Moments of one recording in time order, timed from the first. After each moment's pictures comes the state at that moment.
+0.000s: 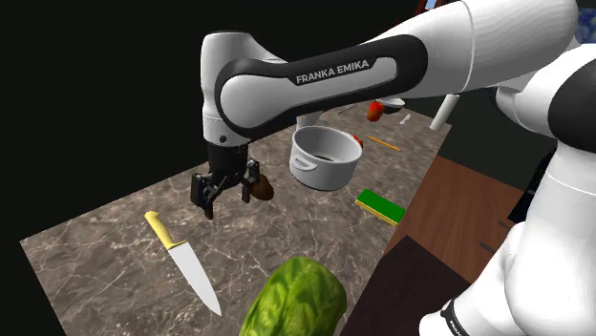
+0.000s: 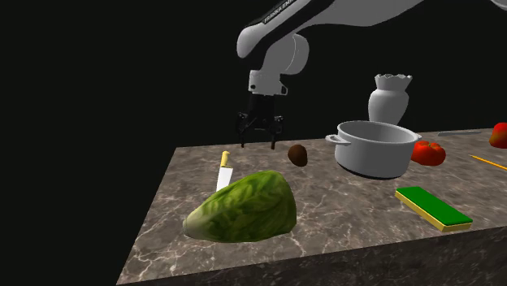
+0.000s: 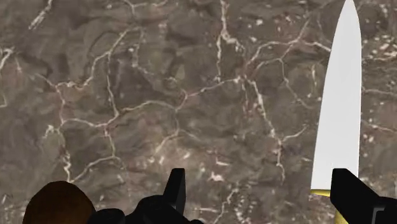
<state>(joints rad) 0.20 0.28 0.41 -1.76 0.05 1.94 0.47</state>
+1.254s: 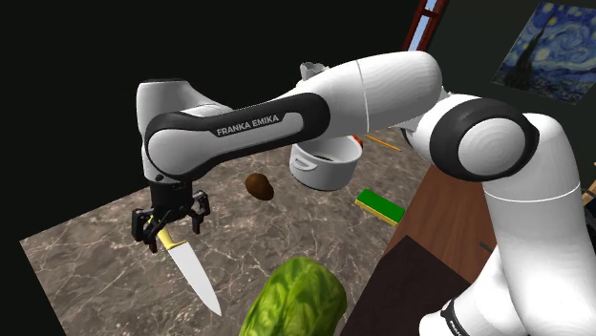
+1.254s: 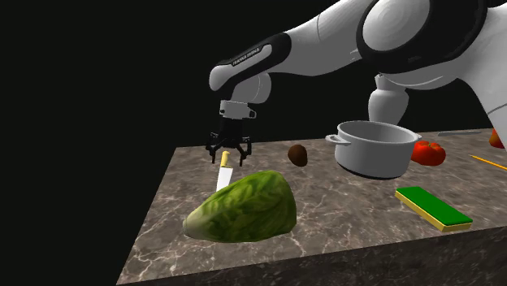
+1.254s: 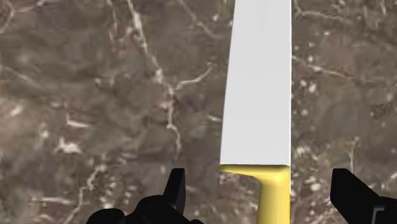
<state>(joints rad) 0.35 0.68 0.40 -1.38 -0.03 1.95 0.57</state>
